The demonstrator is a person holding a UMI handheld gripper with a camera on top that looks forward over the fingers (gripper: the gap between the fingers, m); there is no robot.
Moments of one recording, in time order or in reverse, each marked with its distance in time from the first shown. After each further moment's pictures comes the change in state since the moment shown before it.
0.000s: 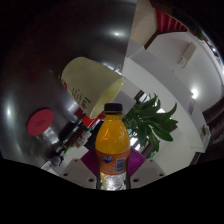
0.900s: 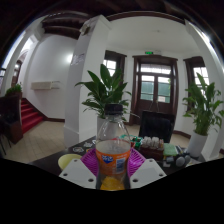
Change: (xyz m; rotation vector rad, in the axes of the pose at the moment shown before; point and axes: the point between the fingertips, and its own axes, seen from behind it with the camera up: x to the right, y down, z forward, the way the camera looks) arm -0.014 0.017 -0.014 0.345 -0.219 2.118
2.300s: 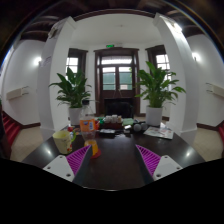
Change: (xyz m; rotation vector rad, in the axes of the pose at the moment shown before) arm 0.053 0.073 -0.220 -0.081 0.375 0.178
